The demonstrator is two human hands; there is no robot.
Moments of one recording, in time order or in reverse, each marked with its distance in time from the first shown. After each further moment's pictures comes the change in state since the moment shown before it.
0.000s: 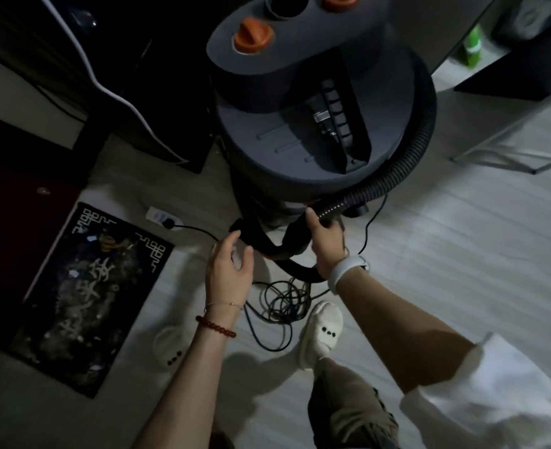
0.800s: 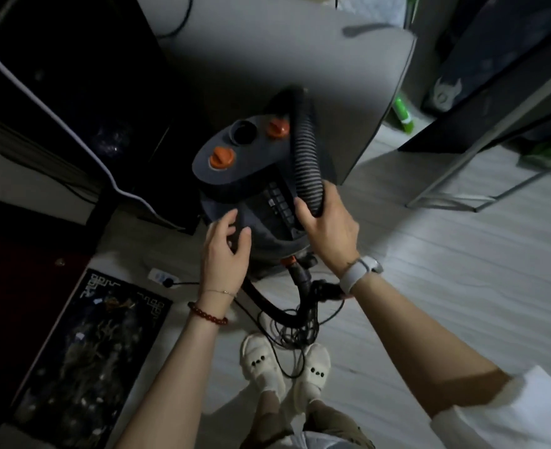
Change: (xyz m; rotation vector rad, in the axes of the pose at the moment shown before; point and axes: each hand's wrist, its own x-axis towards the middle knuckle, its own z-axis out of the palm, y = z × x) left_hand 0.002 0.172 -0.044 -0.116 0.034 0.323; right_hand -0.090 -0.191 -0.075 -0.629 0.150 -0.695
